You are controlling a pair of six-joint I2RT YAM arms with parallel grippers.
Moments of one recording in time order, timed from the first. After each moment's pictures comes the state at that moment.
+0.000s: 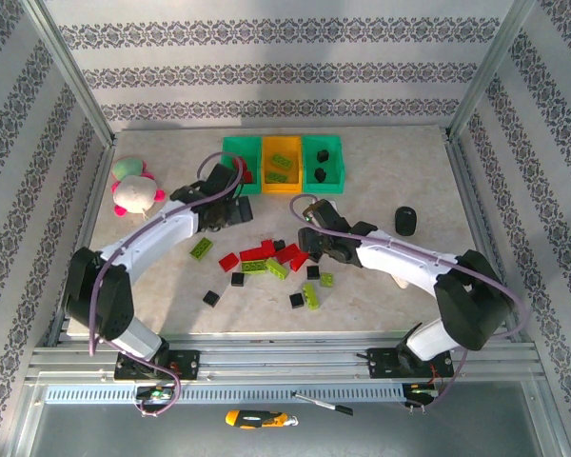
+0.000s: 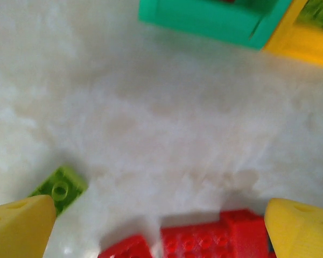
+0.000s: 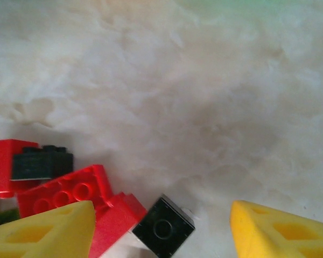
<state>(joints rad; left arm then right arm) -0.46 1.54 1.18 -0.73 -0.20 -0.72 0.69 1.51 0.92 -0.41 0.21 0.52</state>
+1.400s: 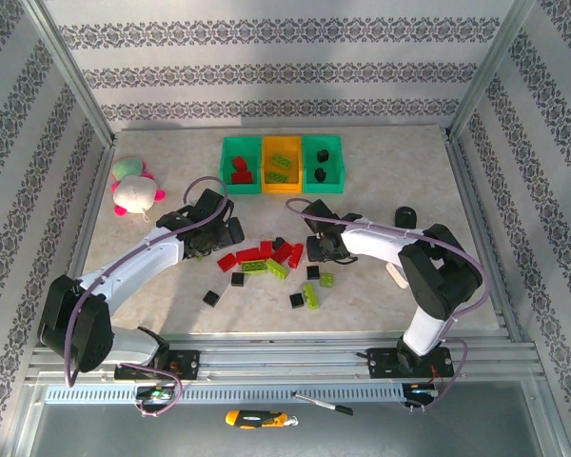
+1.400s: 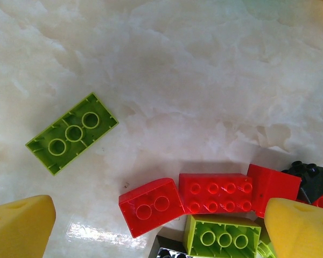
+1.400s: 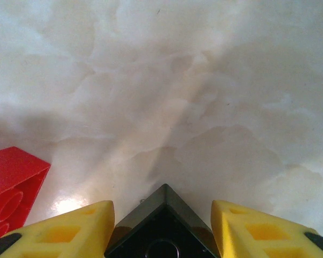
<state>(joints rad) -0.48 1.36 0.97 -0.72 -0.19 -0.82 0.63 1.73 0.98 -0.52 0.12 0.51</state>
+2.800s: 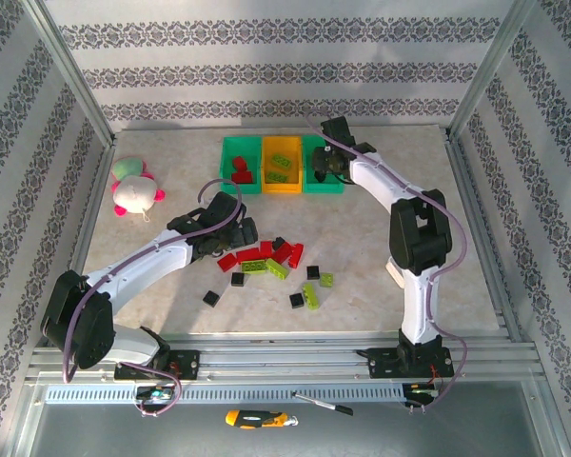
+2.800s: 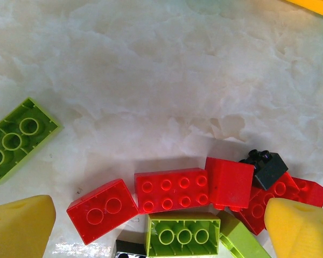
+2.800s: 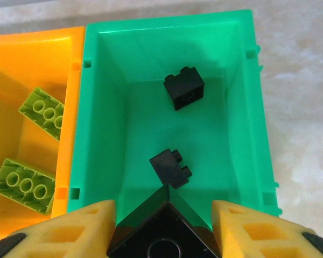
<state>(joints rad) -0.56 1.39 0.97 -0.62 -0.19 -0.82 0.34 2.10 1.74 -0.50 0.09 0.37</state>
